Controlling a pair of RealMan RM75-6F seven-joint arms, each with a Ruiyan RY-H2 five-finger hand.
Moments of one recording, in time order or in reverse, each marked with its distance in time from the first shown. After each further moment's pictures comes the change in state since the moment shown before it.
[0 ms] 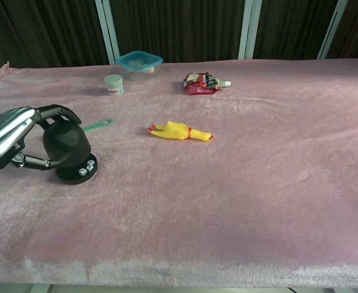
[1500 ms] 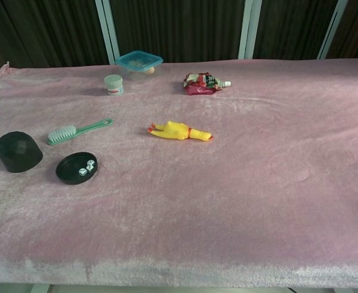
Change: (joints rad) left arm 0.144 0.326 0.050 -0.196 0.072 0.227 0.161; right arm -0.008 -0.013 0.014 0.010 -0.014 0.056 0.038
